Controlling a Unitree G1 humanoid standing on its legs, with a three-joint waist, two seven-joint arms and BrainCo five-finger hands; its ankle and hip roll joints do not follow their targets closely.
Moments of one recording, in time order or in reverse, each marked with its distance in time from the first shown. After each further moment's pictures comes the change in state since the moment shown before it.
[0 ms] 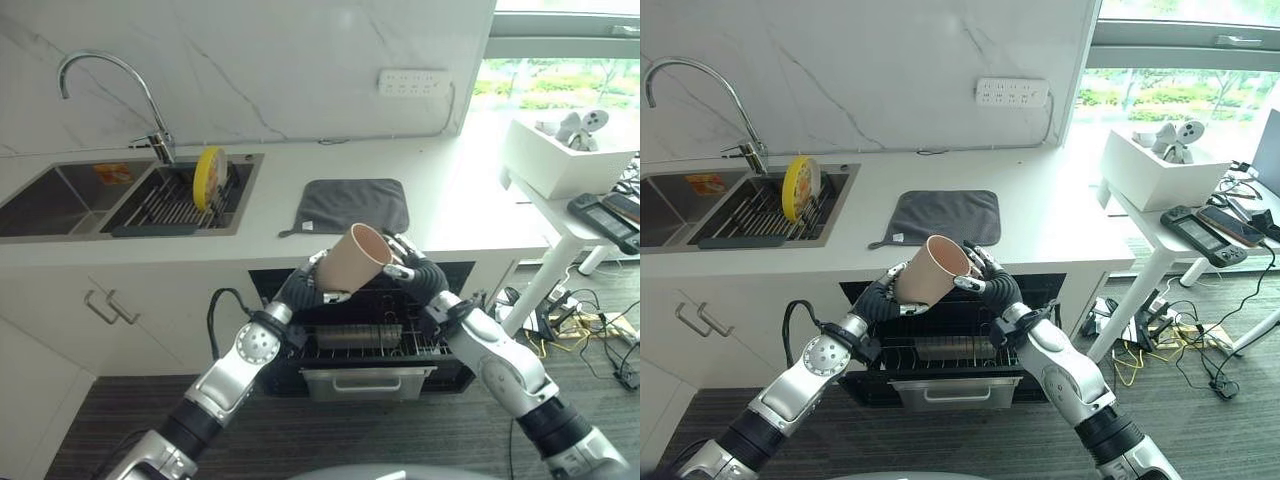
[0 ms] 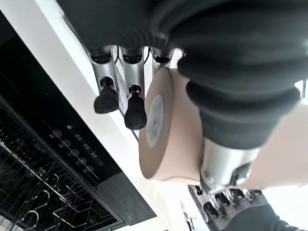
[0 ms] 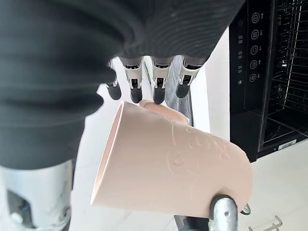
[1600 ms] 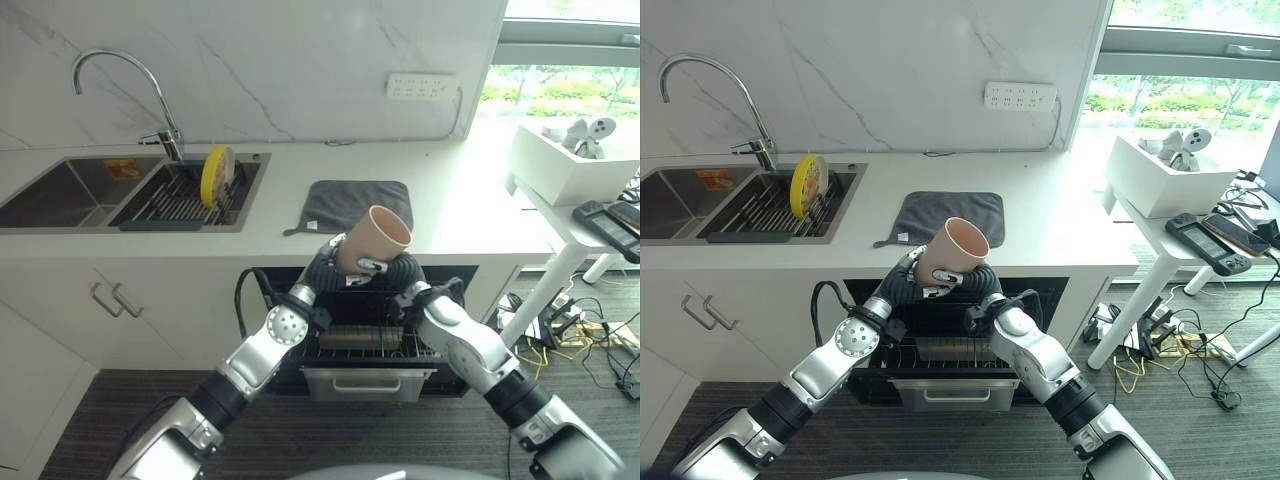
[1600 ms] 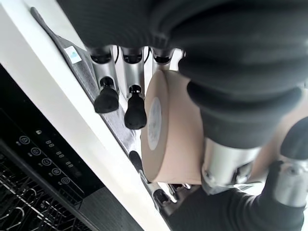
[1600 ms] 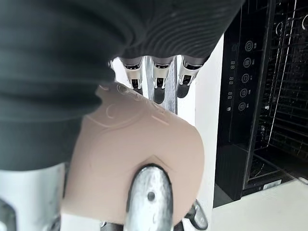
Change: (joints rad) left arm -0.154 -0.102 -0.148 0.098 0.059 0.041 0.187; right arm -0.140 0.107 0.110 0.163 -0.161 0.052 -0.266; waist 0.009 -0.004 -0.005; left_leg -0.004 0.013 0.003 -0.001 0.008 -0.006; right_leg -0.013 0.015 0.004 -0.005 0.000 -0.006
